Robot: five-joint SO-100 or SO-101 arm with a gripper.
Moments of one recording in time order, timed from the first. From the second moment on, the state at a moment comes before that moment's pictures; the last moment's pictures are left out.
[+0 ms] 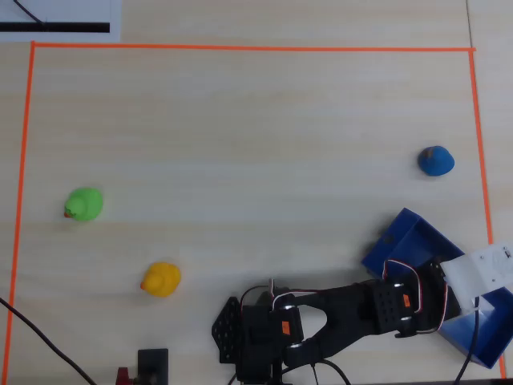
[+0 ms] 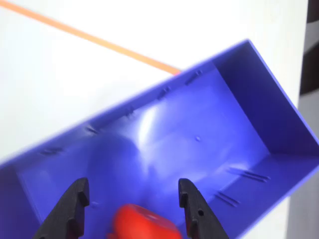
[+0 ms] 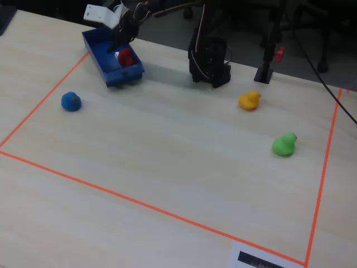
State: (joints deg) arm 84.6 112.2 130.8 17.7 -100.4
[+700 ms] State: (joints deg) arm 12.0 159.5 145.5 70.6 -91.7
